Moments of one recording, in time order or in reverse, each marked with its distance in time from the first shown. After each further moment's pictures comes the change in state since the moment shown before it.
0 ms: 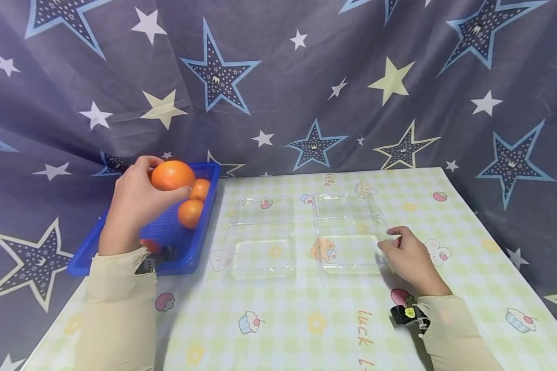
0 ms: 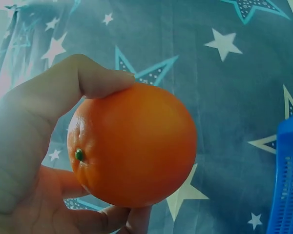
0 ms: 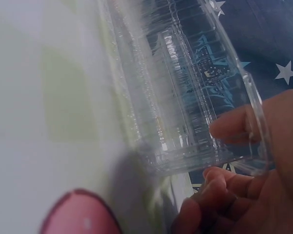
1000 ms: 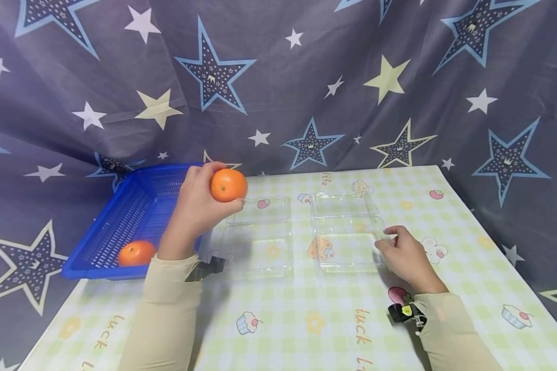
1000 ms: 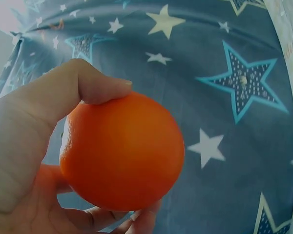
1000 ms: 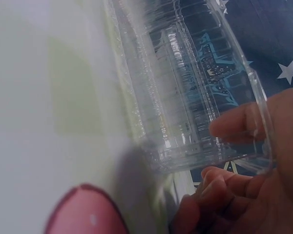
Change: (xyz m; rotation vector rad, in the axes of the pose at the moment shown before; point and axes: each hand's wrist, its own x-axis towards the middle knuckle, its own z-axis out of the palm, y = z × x) left_hand -0.014 0.057 0.082 -0.151 -0.062 0.162; right_hand 0.001 0.002 0.002 -0.013 -0.004 0.020
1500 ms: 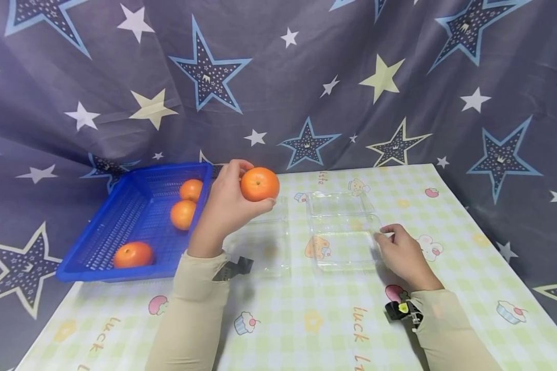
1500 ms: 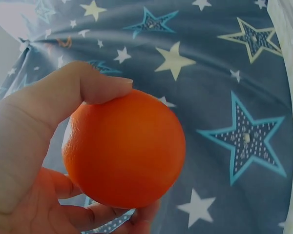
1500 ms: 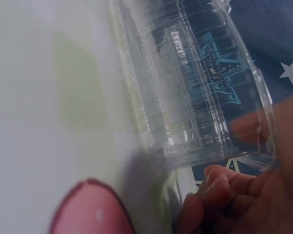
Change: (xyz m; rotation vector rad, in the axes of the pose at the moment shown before) left_hand 0.004 0.039 0.041 -0.114 -0.047 0.066; right_hand 0.001 -0.001 -0.002 0.012 -0.011 0.041
